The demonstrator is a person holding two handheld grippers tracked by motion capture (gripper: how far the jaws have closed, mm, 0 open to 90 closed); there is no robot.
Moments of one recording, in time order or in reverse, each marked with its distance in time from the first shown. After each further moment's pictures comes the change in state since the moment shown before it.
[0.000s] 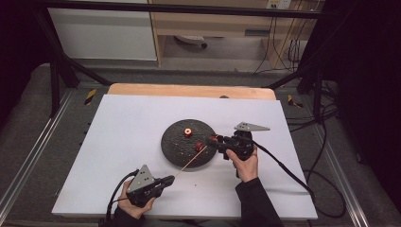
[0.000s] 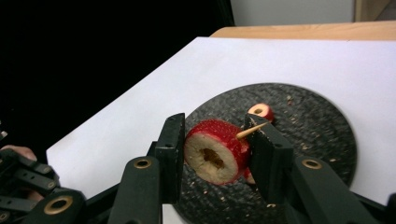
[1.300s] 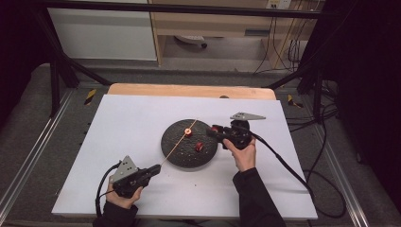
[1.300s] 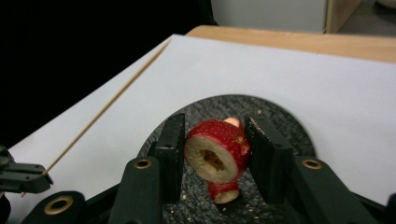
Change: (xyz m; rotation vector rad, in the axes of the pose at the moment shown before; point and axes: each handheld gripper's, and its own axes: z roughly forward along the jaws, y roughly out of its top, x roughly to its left) left arm 0.033 0.002 -0.023 -0.066 0.095 -0.086; right arm -0.006 0.021 0.020 0.056 -0.091 -0.052
